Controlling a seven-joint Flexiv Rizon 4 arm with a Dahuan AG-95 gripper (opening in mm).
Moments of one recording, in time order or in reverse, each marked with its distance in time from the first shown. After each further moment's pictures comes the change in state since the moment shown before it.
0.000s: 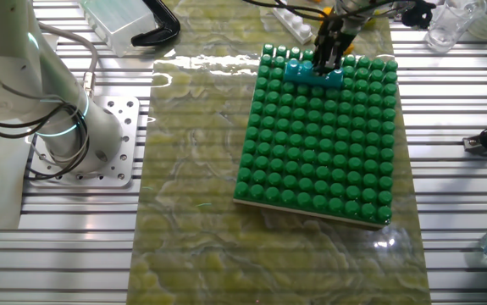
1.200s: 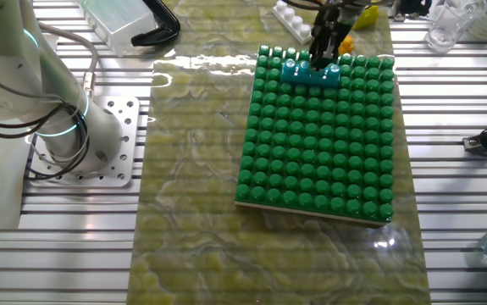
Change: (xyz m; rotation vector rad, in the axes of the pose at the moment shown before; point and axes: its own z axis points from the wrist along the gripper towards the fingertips) arm 0.013 0.003 -0.022 0.000 0.010 0.002
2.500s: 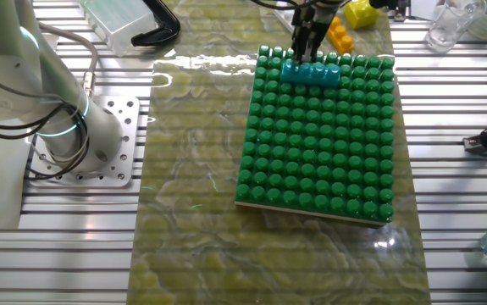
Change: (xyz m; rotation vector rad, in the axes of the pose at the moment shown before) arm 0.027 0.002 0.024 0.041 -0.030 -0.030
